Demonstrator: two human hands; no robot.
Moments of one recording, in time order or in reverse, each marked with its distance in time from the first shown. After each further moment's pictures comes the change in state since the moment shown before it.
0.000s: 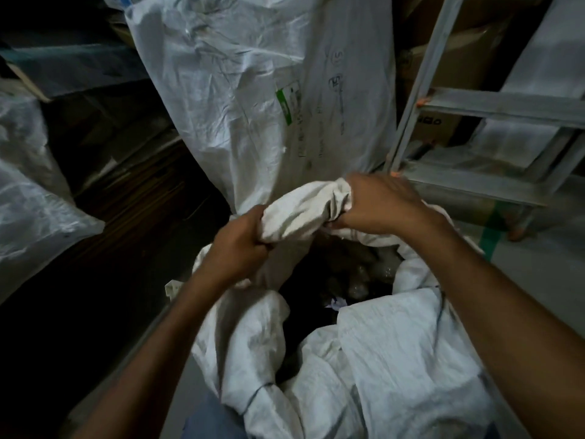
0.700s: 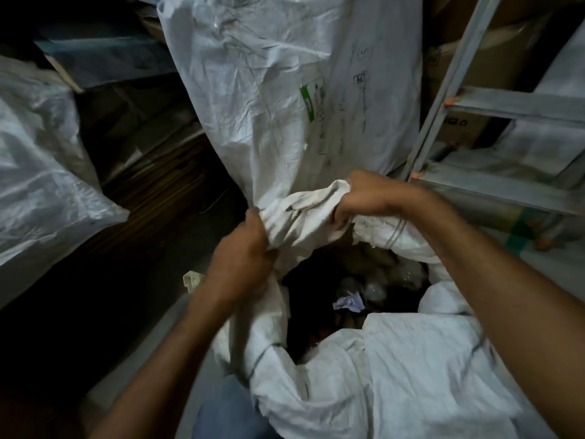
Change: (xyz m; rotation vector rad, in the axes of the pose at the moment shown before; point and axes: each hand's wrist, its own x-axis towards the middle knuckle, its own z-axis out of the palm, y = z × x) left_hand -0.022 -0.006 -0.002 0.152 -0.041 -0.254; right_hand 0.043 -0.024 0.005 0.285 -0.283 -0.023
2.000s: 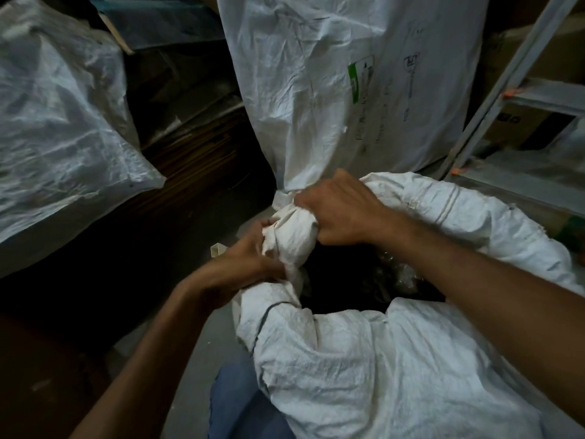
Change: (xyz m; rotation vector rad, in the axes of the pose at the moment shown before) left_hand -0.040 -0.062 -0.012 -0.887 -0.372 -0.076; right_hand 0.008 -0.066 0.081 -0.669 0.304 -0.639
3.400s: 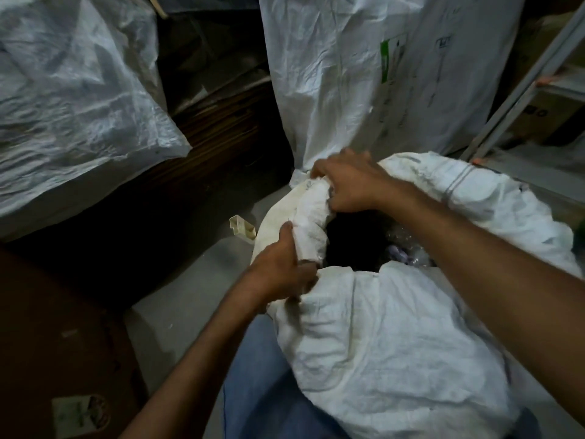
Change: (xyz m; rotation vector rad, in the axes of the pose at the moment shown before) left_hand -0.037 -0.028 0.041 0.401 0.200 -0.239; right_hand 0.018 -0.019 0.003 0.234 -0.275 0.212
